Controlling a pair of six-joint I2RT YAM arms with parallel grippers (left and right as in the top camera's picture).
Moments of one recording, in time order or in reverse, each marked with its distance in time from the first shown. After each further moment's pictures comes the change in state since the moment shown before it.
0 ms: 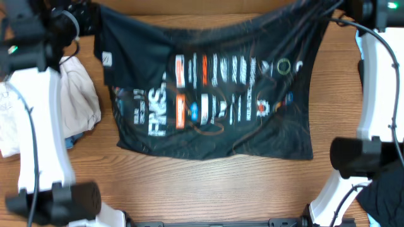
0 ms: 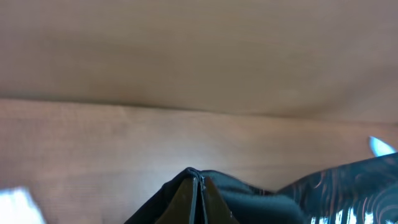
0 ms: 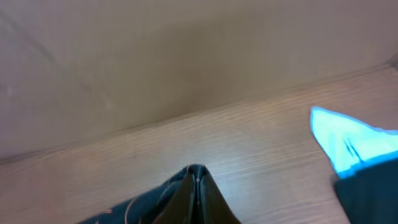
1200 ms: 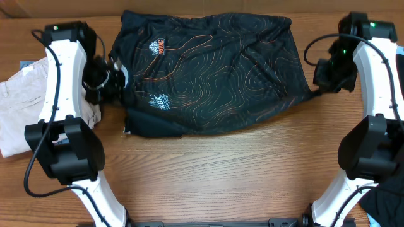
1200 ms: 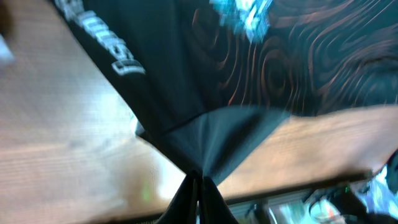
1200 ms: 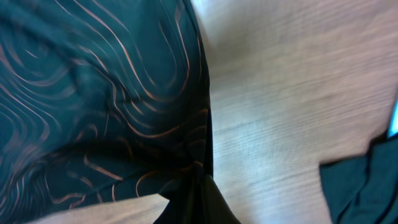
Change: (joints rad) left arm -0.029 0.330 -0.004 -0.935 -0.103 0.135; right arm -0.108 -0.014 -0.503 -0.513 -0.084 0.000
